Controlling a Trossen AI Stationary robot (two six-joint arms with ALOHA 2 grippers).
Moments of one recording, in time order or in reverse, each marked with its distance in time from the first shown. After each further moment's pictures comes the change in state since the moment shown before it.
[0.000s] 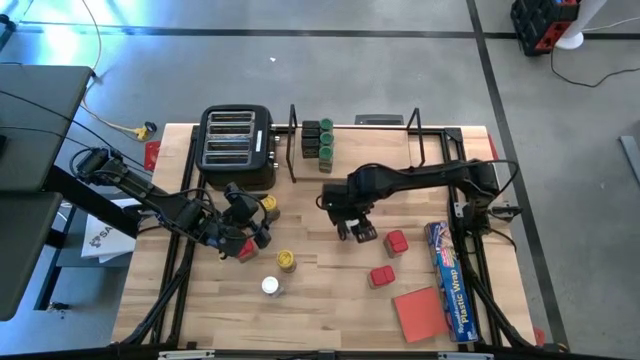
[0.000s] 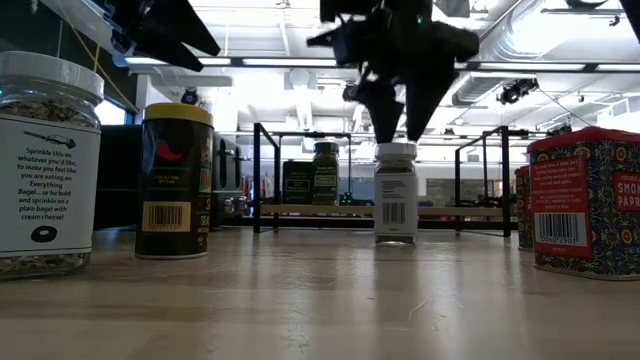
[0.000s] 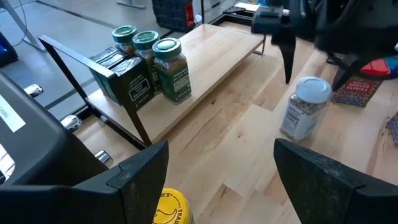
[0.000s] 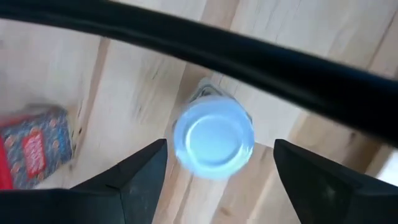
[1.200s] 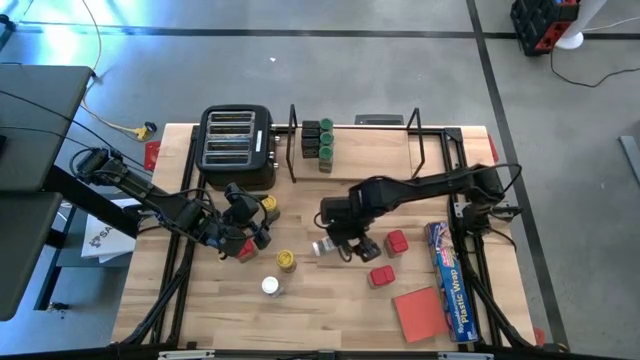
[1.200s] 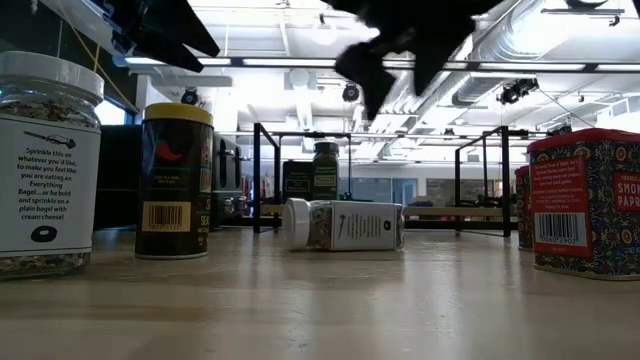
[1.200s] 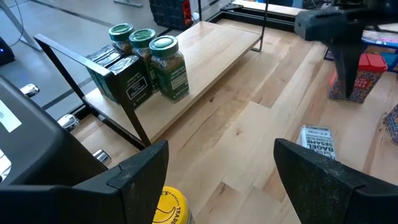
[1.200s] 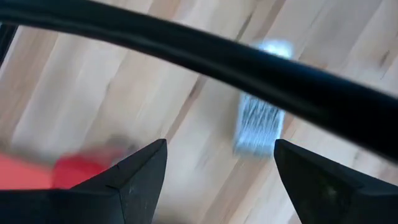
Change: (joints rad) left arm 0.000 0.000 0.000 -0.001 0.012 0.008; right arm 0.112 -0.017 0.017 0.090 -0.175 -0.045
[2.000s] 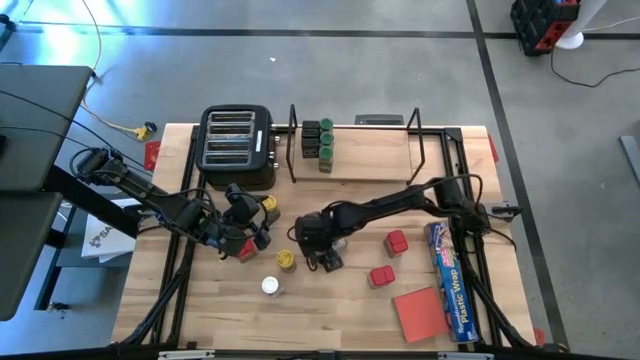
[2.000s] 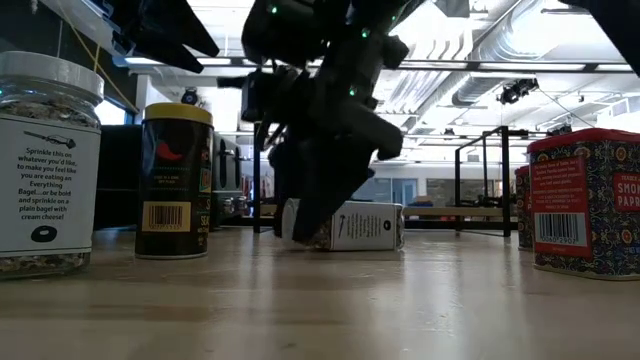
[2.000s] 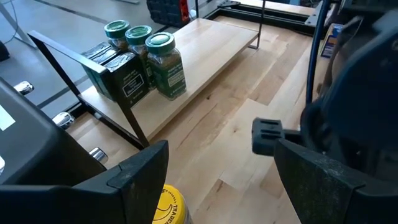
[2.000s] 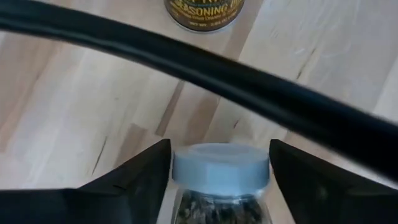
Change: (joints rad) left arm 0.000 0.000 0.000 0.000 0.018 0.000; right arm 0.004 0.316 0.000 0.447 0.102 0.088
